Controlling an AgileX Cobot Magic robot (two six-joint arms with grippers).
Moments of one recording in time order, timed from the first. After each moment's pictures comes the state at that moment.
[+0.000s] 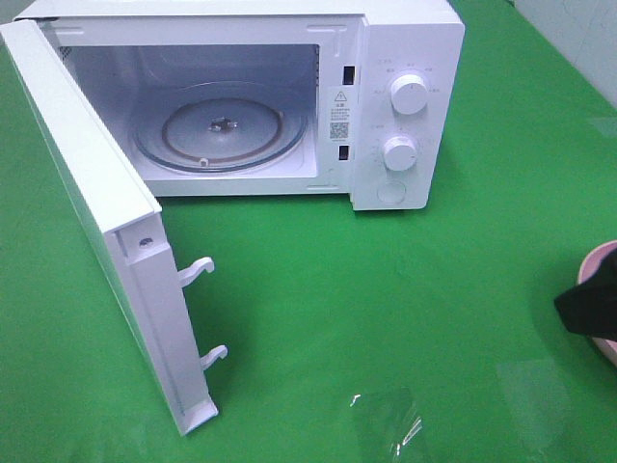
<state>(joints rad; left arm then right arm) 0.04 0.00 -0.52 -0.10 1.09 0.14 0.50 0.83 -0.64 -0.09 0.85 0.12</state>
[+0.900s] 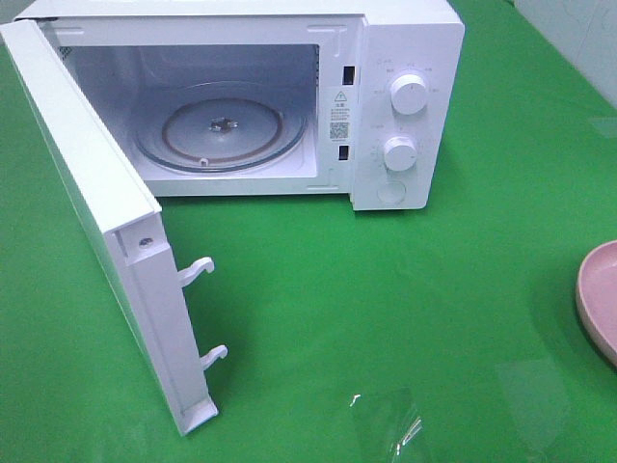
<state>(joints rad) 0.04 0.00 -0.52 -0.10 1.09 0.14 0.30 0.25 -0.54 -0.07 1.00 0.09</state>
